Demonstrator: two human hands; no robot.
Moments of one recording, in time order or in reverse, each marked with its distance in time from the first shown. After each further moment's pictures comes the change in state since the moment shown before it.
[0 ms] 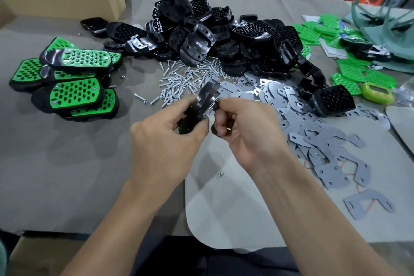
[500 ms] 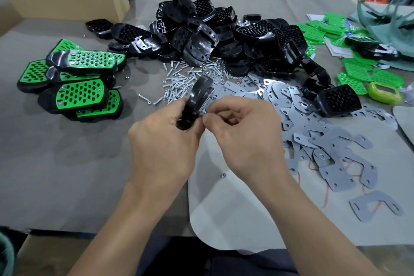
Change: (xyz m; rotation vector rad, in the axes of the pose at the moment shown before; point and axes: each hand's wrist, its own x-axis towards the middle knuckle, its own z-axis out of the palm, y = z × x) left_hand 0.001 -0.001 -0.004 0.085 -0.002 -0.021; right_hand -0.019 0.011 -0.001 -0.735 0.035 -0.554
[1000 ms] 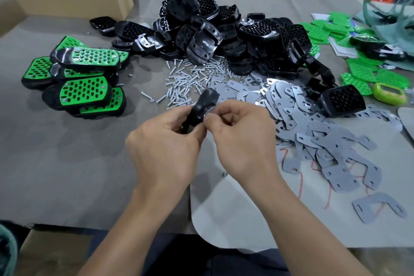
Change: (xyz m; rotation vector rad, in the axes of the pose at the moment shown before) left_hand -0.010 -0.001 0.004 -0.101 0.062 -0.114; right_hand -0.004 0.005 0.010 -0.018 0.018 0.135
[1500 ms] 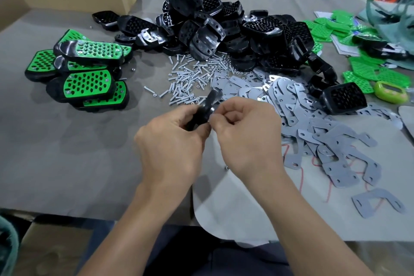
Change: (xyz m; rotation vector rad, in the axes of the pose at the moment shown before) left_hand -0.004 -0.005 0.001 0.000 -0.039 -0.030; right_hand -0.005 -0.003 -0.001 -0.119 0.009 -0.006
